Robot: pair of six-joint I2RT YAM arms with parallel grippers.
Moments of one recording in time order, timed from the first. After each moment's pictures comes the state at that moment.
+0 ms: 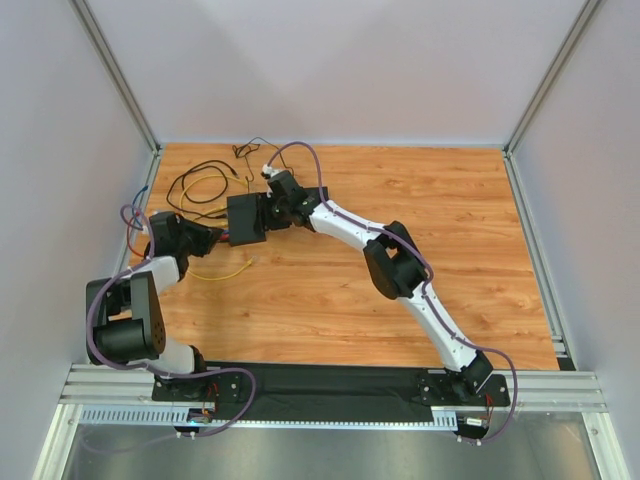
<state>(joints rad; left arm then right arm) 0.19 1.47 0.59 0.26 0.28 -1.08 0.78 2.57 2.21 -0.34 -0.17 0.51</state>
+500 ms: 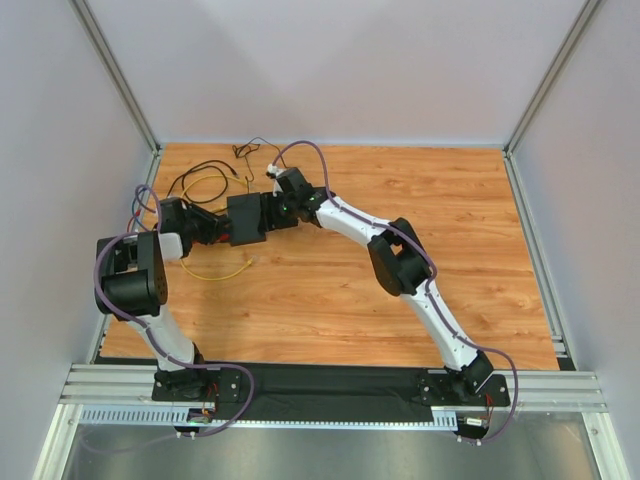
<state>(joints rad) 0.18 1.77 0.81 0.27 0.38 -0.98 0.74 2.54 2.16 -0.35 -0.26 0.46</state>
